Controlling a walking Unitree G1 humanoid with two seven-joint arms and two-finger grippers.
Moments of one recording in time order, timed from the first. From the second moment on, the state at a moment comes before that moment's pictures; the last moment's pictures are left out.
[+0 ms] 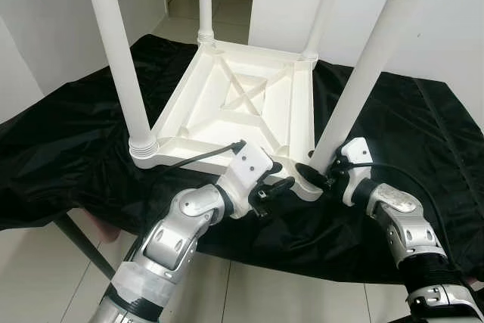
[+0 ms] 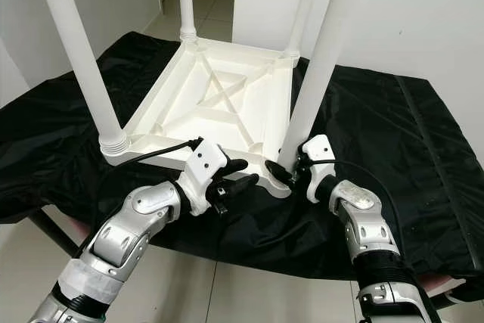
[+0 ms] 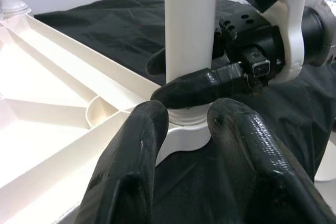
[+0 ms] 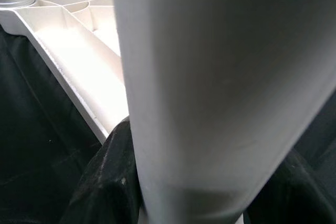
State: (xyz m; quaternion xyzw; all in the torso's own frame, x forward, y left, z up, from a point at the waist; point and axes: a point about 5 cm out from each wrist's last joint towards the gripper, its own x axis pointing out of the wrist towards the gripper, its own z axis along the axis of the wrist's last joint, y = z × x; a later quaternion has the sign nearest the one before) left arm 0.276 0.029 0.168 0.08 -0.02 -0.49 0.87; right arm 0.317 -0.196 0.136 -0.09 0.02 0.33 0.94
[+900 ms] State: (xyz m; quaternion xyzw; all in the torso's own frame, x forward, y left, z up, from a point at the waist) left arm 0.275 0.030 0.166 0.07 -0.02 -0.49 0.87; right arm 0.306 -0.127 0.132 0.06 0.02 -0.03 1.00
